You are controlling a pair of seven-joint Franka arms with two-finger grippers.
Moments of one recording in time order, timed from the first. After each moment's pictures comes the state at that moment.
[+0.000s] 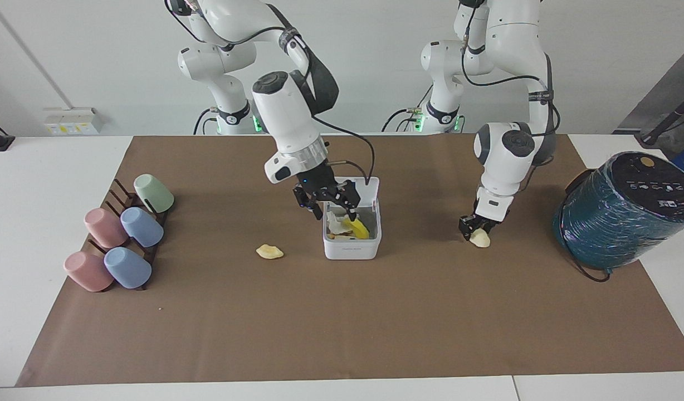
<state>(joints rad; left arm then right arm) -0.14 0.18 0.01 -2.21 0.06 2.51 -0.40 0.39 0.23 0.05 -1.77 0.19 2.40 0.69</state>
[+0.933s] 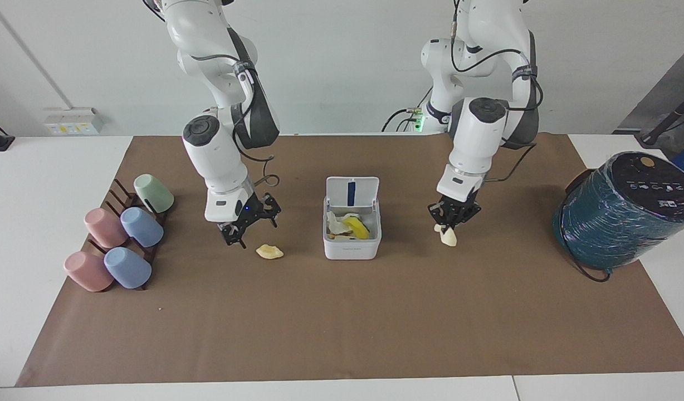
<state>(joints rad) -0.34 0.13 -0.02 -1.98 0.06 2.33 -0.43 0.19 0.25 0.05 -1.94 0.13 2.35 -0.55</state>
